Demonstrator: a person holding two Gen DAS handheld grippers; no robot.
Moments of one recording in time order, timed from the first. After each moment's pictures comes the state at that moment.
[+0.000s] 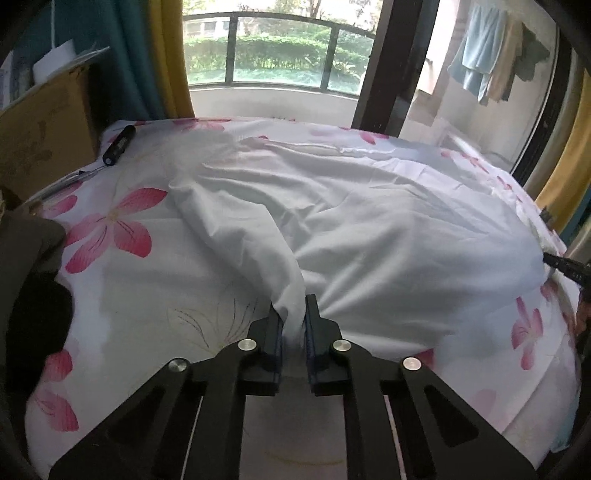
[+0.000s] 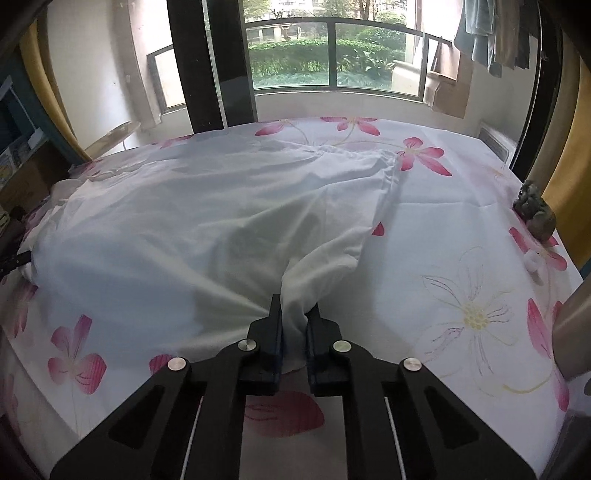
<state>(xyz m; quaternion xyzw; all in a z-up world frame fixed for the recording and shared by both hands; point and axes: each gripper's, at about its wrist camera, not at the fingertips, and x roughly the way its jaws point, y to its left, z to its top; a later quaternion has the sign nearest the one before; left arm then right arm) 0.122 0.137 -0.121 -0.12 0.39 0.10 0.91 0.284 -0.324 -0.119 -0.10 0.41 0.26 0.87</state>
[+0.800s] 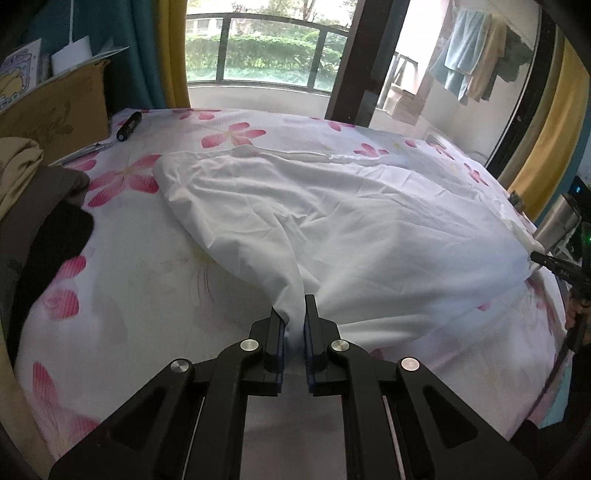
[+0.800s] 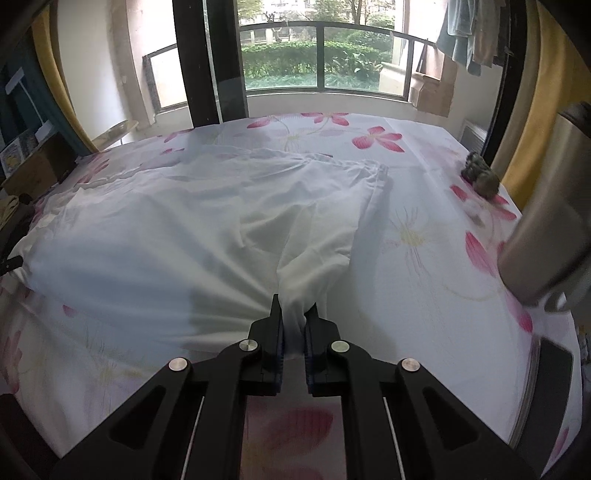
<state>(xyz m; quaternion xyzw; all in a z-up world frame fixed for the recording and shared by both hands) 0.046 0.101 -0.111 -0.13 0.39 0.07 0.91 0.227 -0.375 -0.107 -0.10 0.41 0.24 0.88</state>
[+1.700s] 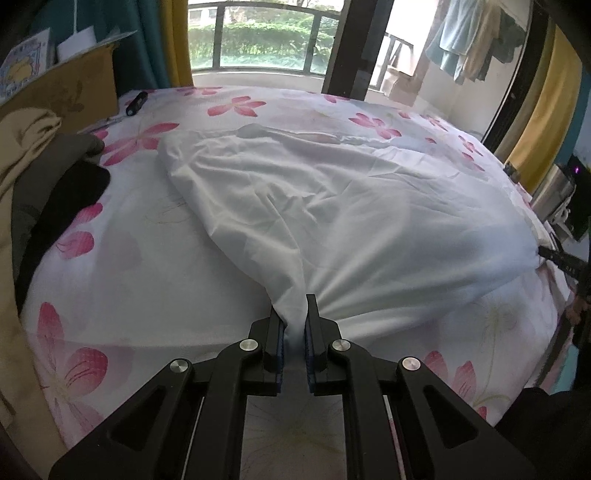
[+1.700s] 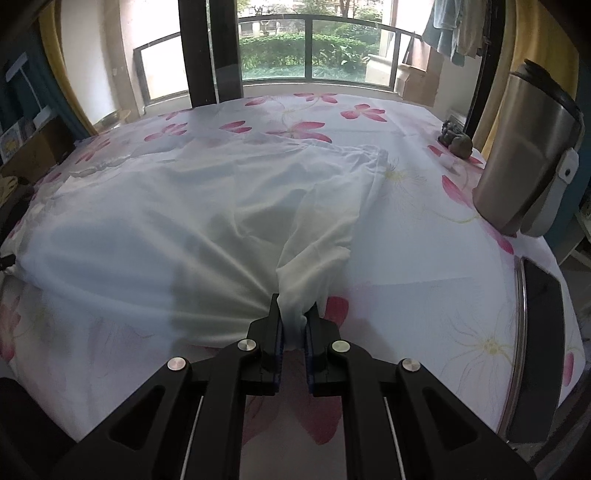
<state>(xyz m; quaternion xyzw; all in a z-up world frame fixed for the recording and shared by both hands) 0.009 0.095 -0.126 -0.12 0.42 0.06 0.89 0.170 -0.393 -0.120 -0.10 0.42 0.21 0.88</state>
